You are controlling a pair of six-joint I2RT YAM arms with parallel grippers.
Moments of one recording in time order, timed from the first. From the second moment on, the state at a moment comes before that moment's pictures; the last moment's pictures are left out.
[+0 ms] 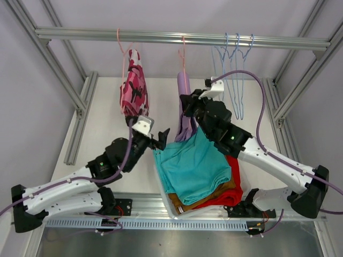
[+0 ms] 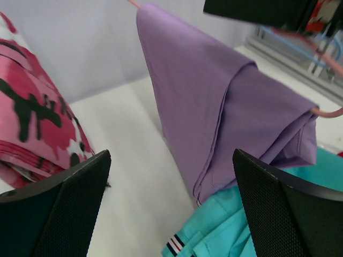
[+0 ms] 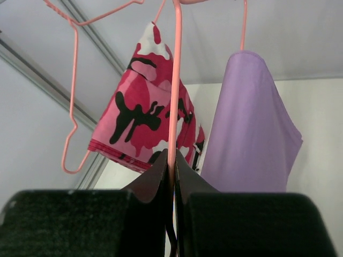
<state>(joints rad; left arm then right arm) -1.08 0.78 0.76 0.10 -0.59 0.07 0.93 1.30 1.25 0.07 0.51 0.44</state>
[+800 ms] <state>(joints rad) -1.17 0.95 0.68 0.31 -0.57 -0.11 0.87 1.17 1.05 0.06 0.47 0.55</state>
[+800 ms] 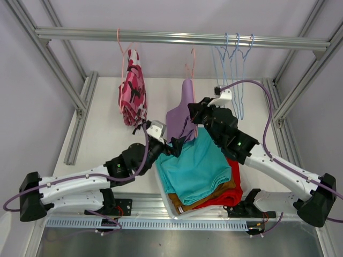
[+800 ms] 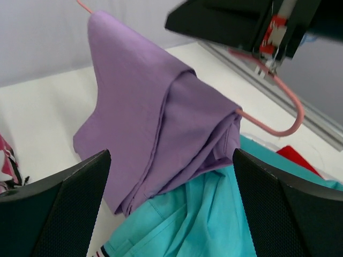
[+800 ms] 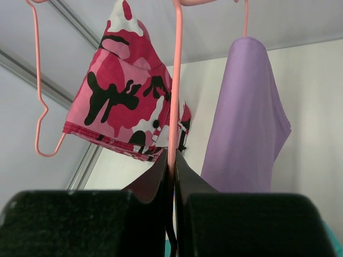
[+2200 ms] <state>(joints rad) -1.13 1.19 0.67 0.53 -0.66 -0.05 0.82 1.14 0.99 0.08 0.32 0.57</state>
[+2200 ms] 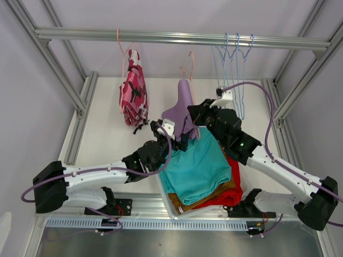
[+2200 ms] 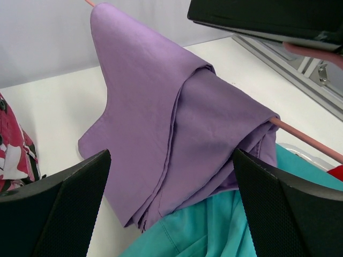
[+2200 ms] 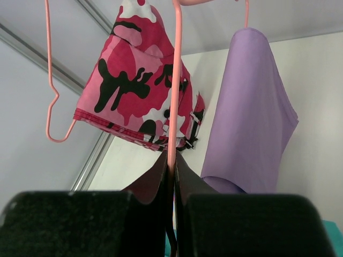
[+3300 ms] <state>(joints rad) -1.00 1.40 0.73 0.62 -0.59 -0.09 0.82 1.13 0.98 0.08 0.29 0.59</state>
